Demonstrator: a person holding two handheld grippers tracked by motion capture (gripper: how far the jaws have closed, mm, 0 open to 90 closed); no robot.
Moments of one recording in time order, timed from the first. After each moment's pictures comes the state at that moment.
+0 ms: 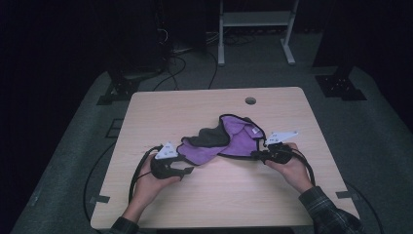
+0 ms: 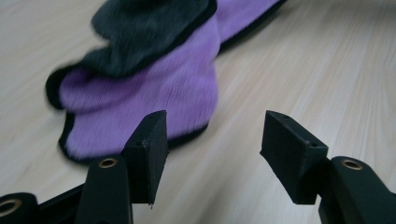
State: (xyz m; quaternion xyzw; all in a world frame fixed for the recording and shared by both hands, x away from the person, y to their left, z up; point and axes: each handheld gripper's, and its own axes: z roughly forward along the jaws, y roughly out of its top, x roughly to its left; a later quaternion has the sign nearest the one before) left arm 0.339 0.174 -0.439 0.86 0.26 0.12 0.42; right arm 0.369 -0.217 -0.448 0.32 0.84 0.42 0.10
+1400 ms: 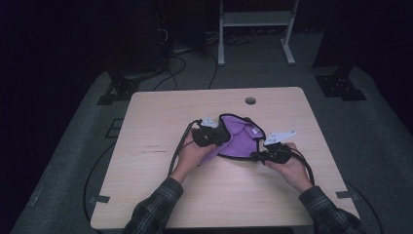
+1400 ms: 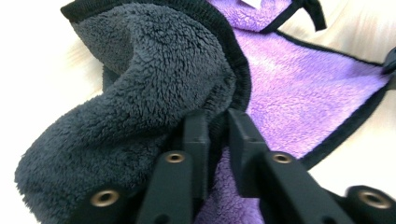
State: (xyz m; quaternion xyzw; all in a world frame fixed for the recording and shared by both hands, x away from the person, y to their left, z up) left arm 0.444 0.065 -0.449 0.87 0.30 0.08 0.40; right arm 0.371 -0.216 -0.450 0.31 0.85 0.41 0.09
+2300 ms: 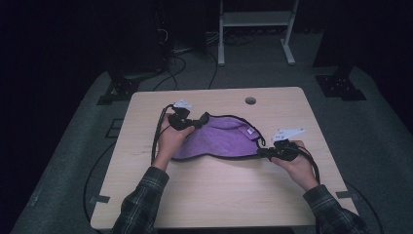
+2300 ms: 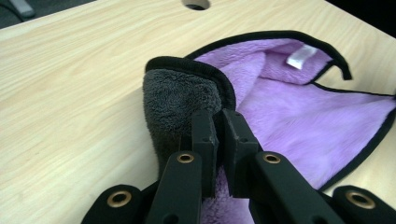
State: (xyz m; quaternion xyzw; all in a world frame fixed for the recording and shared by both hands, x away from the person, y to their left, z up) left arm 0.468 0.133 -0.399 0.82 0.36 0.10 0.42; right arm 0.372 -0.235 -0.441 0.33 0.84 0.41 0.11
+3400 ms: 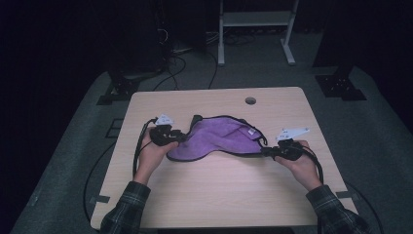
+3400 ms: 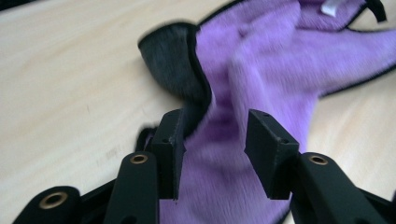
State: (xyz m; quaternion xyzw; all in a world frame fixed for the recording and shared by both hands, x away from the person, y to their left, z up) left arm 0.421 0.190 -0.424 0.83 0.36 0.15 0.40; right arm 0.372 -0.246 -0.441 0.34 0.84 0.41 0.12
